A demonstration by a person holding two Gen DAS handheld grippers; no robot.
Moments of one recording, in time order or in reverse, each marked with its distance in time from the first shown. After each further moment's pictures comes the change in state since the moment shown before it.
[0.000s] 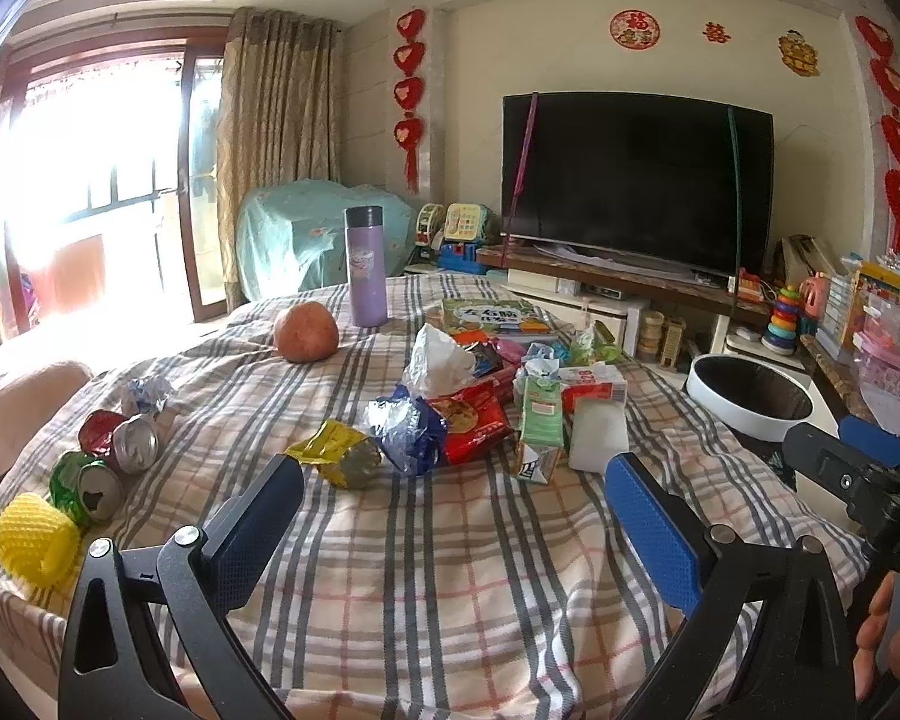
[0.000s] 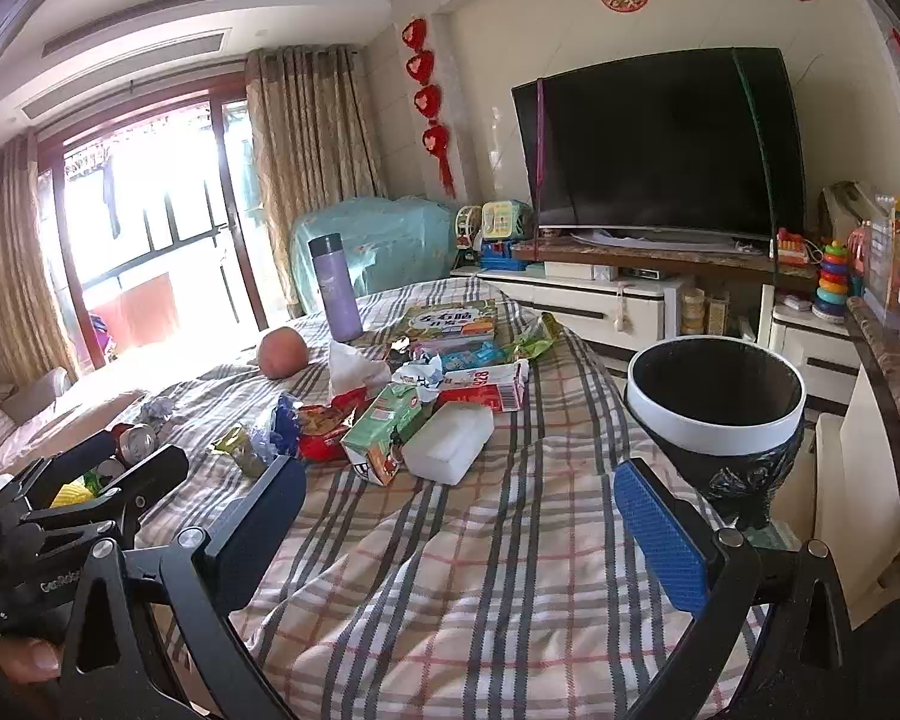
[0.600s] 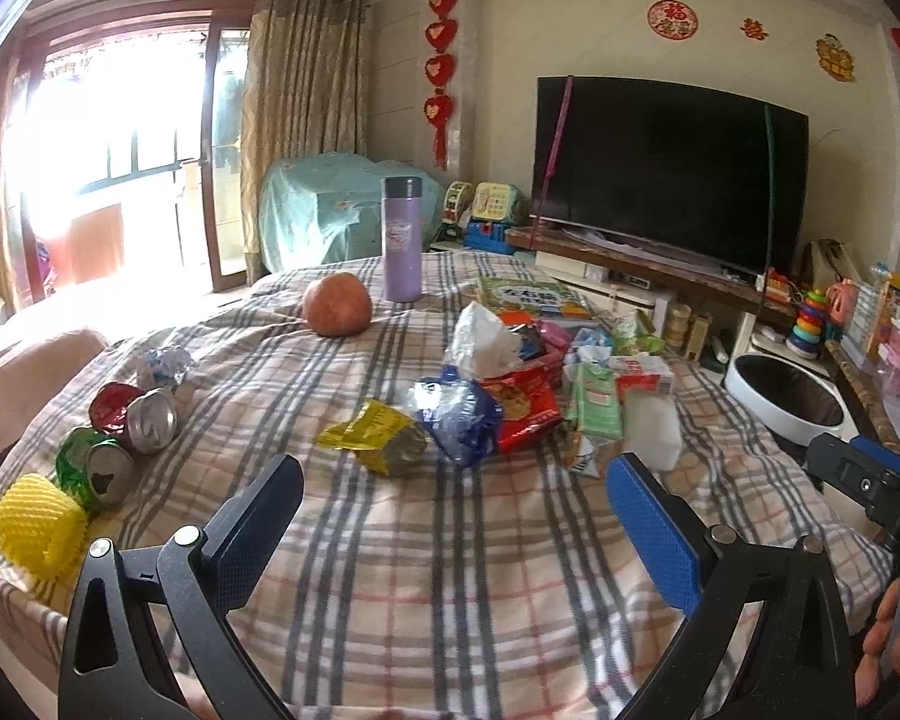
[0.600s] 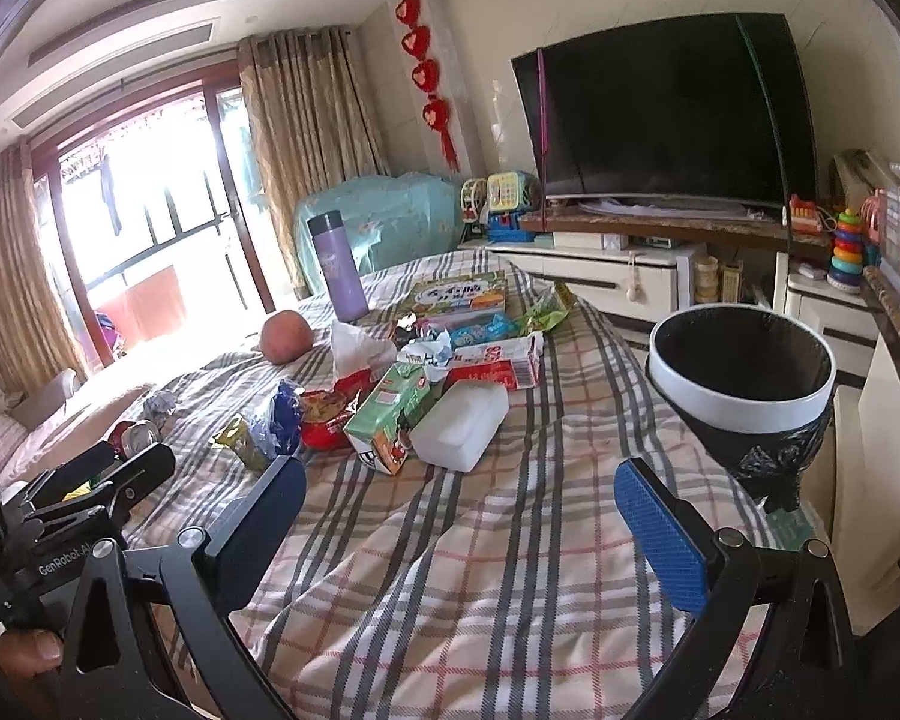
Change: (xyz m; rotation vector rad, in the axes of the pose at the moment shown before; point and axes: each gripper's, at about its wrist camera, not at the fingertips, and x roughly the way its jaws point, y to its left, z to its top) left arm 0.024 0.028 0.003 -0.050 0.050 0.046; right arm 0.023 -0.006 -0.002 0.042 0.071 0.038
